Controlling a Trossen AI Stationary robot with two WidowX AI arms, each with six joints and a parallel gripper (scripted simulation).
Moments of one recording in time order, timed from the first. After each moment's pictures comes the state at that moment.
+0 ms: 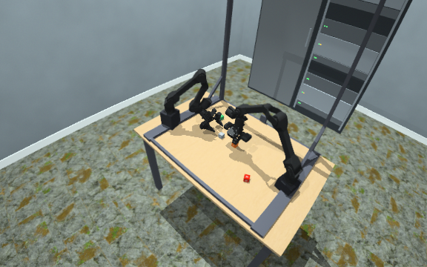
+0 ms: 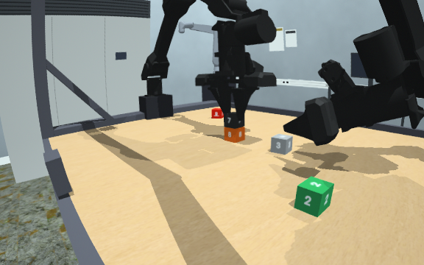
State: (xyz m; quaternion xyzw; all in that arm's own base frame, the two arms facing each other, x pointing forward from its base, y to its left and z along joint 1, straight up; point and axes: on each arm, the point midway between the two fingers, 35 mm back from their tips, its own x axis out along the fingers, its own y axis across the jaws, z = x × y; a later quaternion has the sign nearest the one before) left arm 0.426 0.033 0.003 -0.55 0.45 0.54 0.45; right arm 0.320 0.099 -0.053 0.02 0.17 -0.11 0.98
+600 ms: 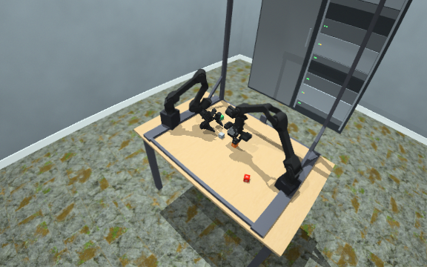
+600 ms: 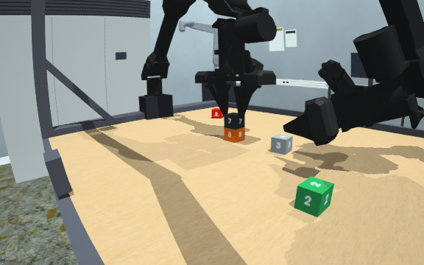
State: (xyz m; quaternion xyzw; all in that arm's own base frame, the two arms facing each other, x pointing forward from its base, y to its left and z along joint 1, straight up) left arm 0.424 0.033 0.008 -0.55 0.45 0.55 0.45; right arm 0.320 0.099 -0.053 0.02 0.17 -0.11 0.98
